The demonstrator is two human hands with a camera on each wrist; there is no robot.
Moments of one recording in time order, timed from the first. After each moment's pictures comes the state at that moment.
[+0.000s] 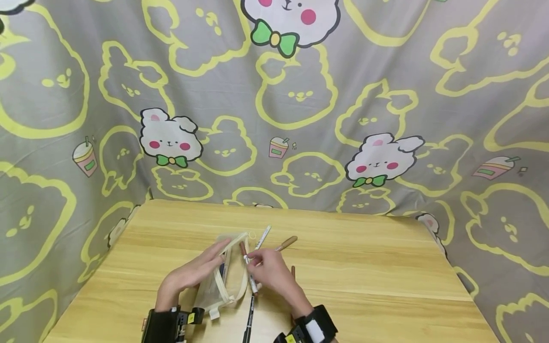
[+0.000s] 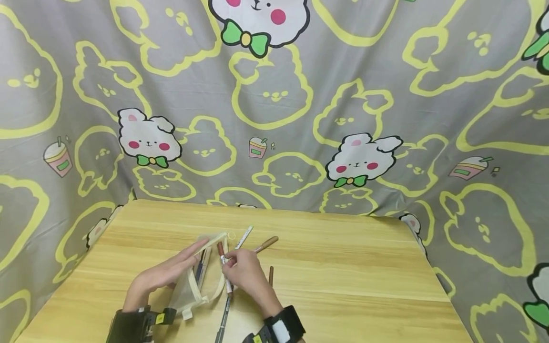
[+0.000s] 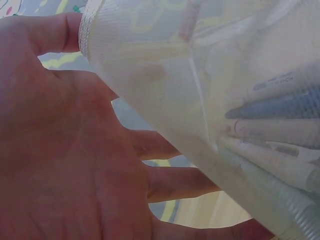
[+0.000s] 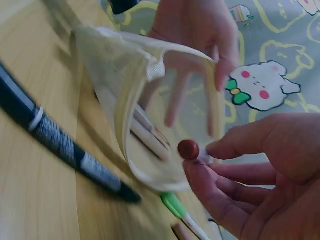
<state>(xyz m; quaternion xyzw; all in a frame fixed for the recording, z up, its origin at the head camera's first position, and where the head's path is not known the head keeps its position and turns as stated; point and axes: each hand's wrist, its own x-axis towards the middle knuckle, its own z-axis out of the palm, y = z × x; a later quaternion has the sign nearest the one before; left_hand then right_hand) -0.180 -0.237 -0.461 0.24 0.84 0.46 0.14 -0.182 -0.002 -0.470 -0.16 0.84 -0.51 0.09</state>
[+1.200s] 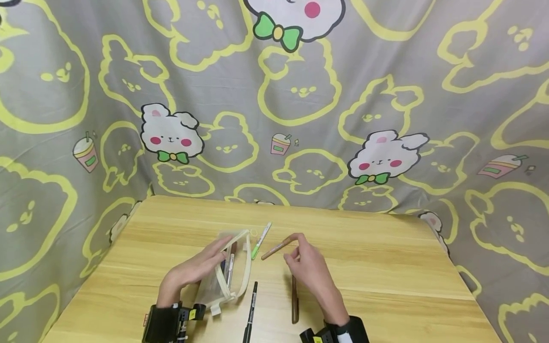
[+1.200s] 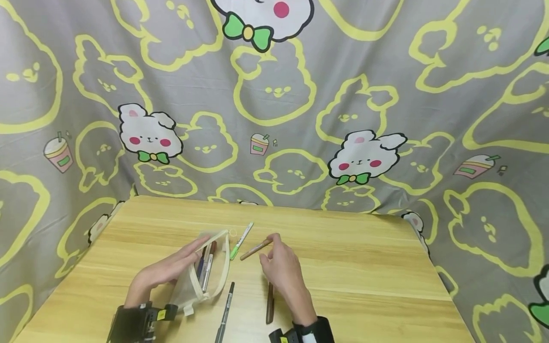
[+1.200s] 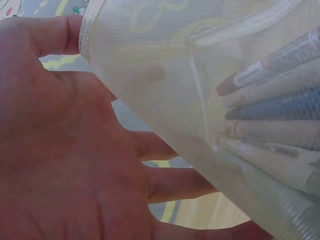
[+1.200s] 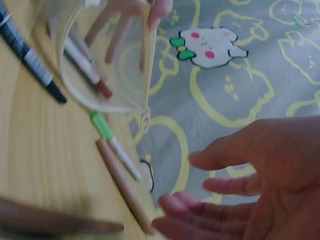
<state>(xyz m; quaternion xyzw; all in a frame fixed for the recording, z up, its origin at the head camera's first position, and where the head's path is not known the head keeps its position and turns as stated) -0.181 -0.236 -0.460 0.21 0.85 0.45 0.16 -0.174 0.065 -0.451 -0.08 0.91 -0.40 -0.02</state>
